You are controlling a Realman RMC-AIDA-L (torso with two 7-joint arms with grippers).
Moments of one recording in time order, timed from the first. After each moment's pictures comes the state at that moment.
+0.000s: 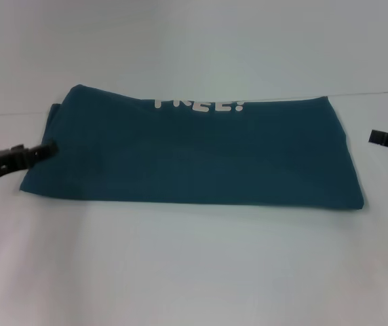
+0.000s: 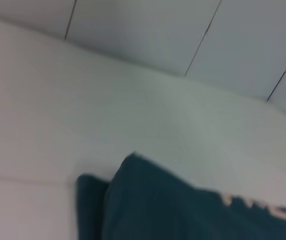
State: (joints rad) left arm -0.50 -2.15 0.76 0.83 1.99 0.87 -1.97; right arm 0.45 1.92 -0.60 -0.62 -1.90 -1.19 1.89
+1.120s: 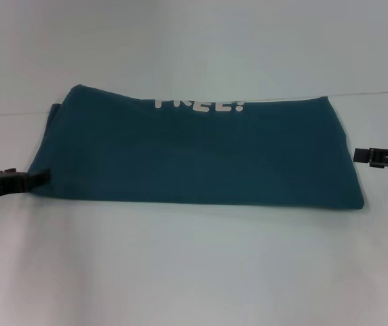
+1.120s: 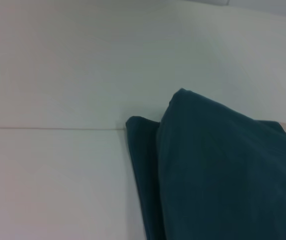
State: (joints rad) left arm -0.55 -2.14 0.76 0.76 2.24 0.76 -2.01; right arm 0.50 1.91 -0.56 -0.68 -2.09 -1.37 2.11
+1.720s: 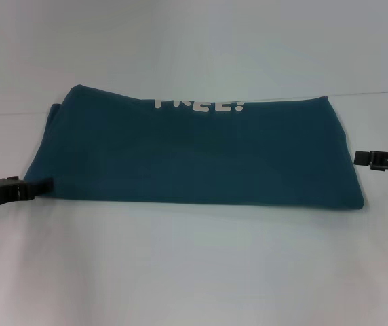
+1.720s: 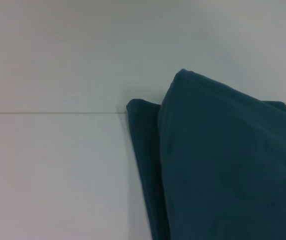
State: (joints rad) left arm -0.56 -2.14 0.76 0.74 2.28 0.73 -2.01; right arm 0.49 1.91 -0.56 -0.68 -2.09 -1.37 2.11
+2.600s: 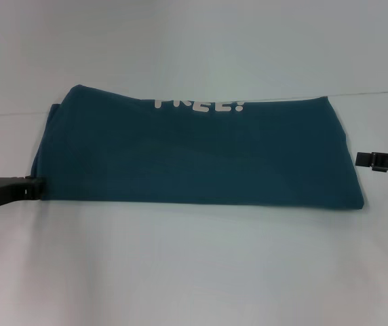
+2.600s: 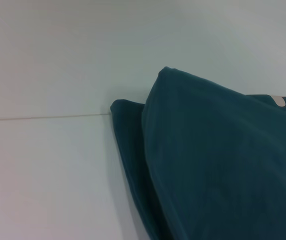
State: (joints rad) left arm -0.56 -2.15 0.81 0.75 2.30 0.73 -2.02; right arm 0.48 1.92 -0.56 -0.68 -2.09 -1.36 2.10
